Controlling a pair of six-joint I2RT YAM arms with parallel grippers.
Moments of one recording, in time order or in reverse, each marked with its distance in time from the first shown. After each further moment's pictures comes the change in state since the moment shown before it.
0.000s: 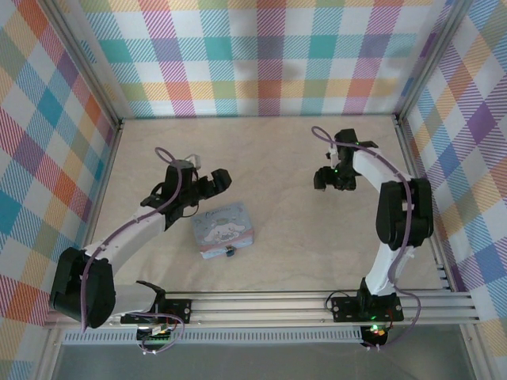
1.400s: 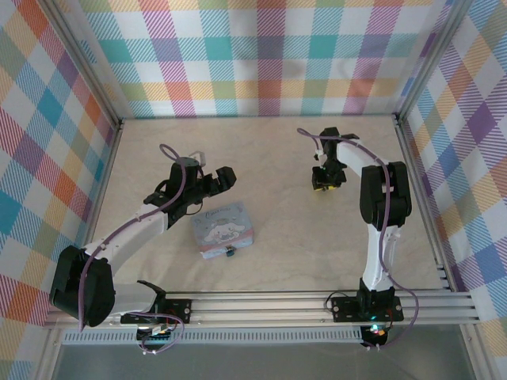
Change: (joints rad) left arm -0.046 0.006 0.044 -0.026 -0.043 0.005; right arm 0.042 0.241 0.210 -0.092 0.071 -0.056
